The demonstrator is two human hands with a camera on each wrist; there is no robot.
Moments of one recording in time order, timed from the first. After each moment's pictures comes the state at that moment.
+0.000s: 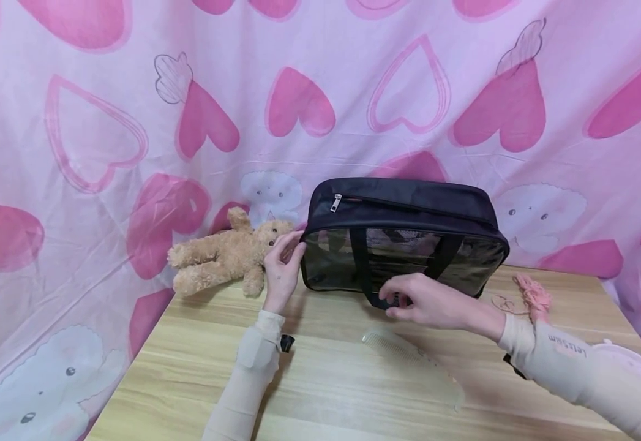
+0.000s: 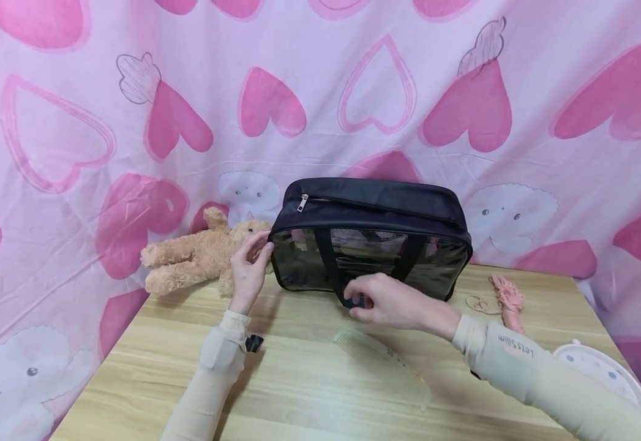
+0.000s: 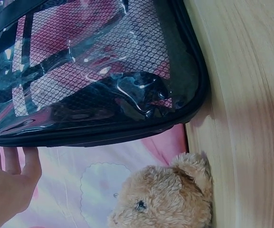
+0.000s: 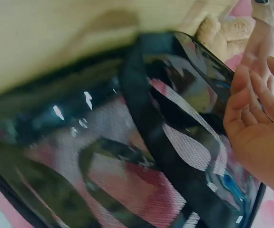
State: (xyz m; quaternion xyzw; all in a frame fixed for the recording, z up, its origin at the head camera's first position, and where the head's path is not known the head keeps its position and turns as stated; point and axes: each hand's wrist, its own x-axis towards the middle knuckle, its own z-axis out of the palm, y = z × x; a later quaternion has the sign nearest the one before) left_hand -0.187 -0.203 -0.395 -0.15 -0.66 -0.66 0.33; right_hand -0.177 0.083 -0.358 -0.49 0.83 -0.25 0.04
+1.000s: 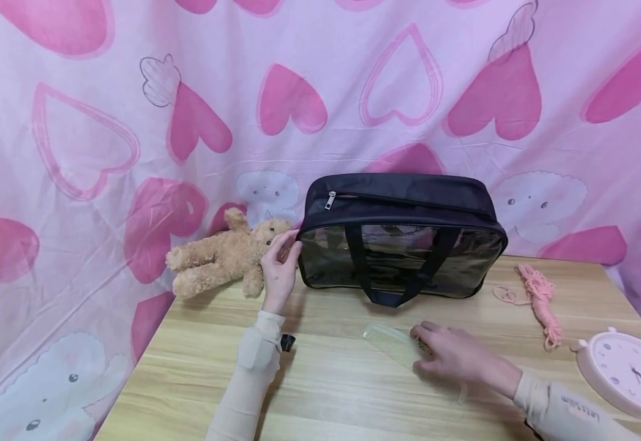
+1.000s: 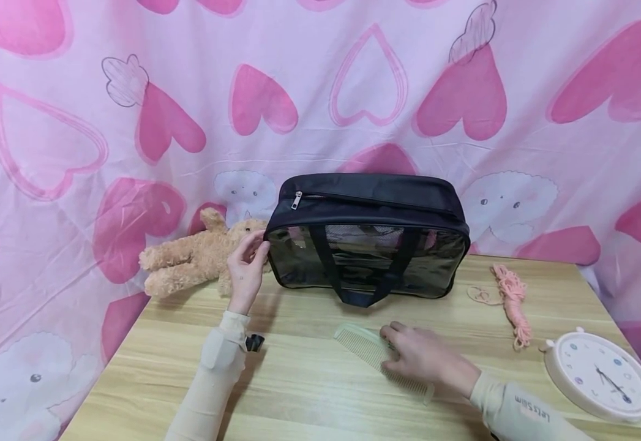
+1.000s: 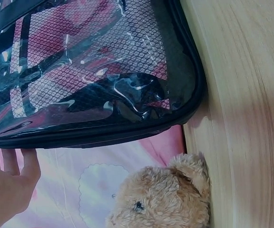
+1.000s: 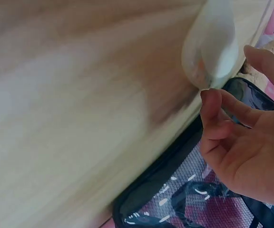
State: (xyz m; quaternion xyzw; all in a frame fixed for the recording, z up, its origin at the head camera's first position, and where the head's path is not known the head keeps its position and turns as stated) left_hand -0.190 -0.201 -0.398 -0.14 -0.65 -0.66 0.33; right_hand -0.128 0.135 -0.462 -0.35 0.93 -0.13 0.06
